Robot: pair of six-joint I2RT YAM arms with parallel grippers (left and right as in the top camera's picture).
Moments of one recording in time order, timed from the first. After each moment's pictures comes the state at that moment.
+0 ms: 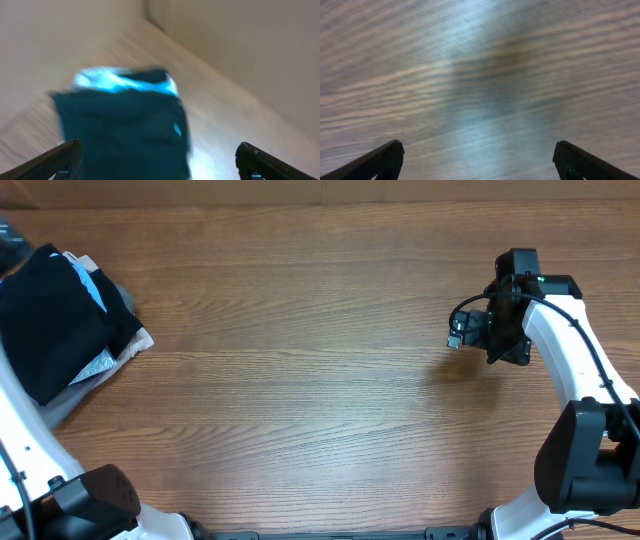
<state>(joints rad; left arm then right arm) 0.54 1.72 2.04 -1.00 -0.01 -0.21 -0.05 1.79 1.39 -1.06 -0.05 0.22</state>
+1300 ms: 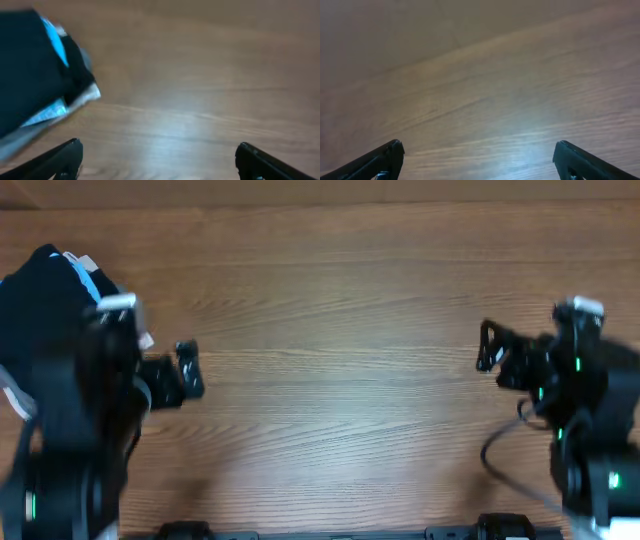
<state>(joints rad) 0.01 0.89 1.33 -1.08 0.02 -0.16 -0.03 0.78 0.97 -0.71 -0.08 0.28</state>
